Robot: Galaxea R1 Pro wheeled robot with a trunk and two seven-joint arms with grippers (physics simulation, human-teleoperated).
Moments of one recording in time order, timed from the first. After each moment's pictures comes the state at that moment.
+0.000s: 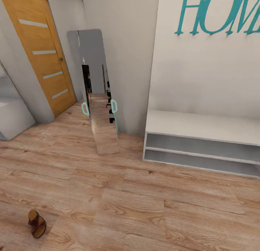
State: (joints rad) left arm -0.17 0.02 0.15 -0.23 0.00 -0.39 -0.01; right arm -0.06 -0.09 -0.01 -0.44 0.00 -0.42 0.00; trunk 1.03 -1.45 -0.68
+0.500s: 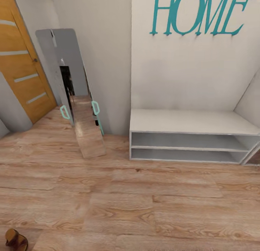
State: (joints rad) left arm -0.17 0.02 0.15 -0.23 0.00 -0.39 -0.01; right arm -0.06 -0.09 -0.01 -0.44 0.00 -0.42 0.00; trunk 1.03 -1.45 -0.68
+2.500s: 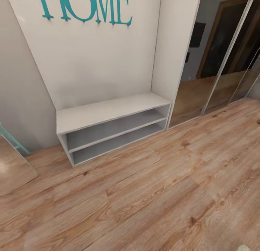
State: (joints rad) left arm -0.17 0.02 0.15 -0.23 0.00 -0.39 -0.01; right arm -0.06 -0.09 -0.01 -0.44 0.00 -0.42 0.00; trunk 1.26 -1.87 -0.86
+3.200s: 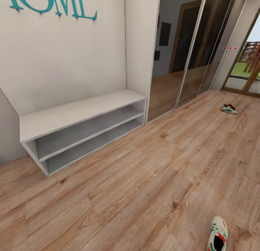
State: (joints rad) left arm -0.17 0.02 0.14 -0.24 0.00 -0.39 -0.01; right arm -0.06 -0.09 -0.01 -0.44 0.00 -0.42 0.00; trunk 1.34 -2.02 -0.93
